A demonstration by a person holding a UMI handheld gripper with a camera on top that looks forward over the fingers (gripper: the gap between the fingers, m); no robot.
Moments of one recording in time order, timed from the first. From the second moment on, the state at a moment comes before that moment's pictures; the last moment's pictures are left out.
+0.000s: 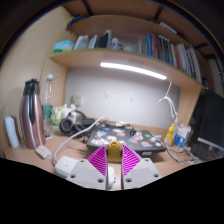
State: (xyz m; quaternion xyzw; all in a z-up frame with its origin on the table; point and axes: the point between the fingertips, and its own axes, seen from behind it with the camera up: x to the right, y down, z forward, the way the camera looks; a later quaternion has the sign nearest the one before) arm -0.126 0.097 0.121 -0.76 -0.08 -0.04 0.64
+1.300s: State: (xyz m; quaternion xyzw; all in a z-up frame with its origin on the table) arm -0.045 0.079 0.018 -0.87 -0.04 0.02 0.48
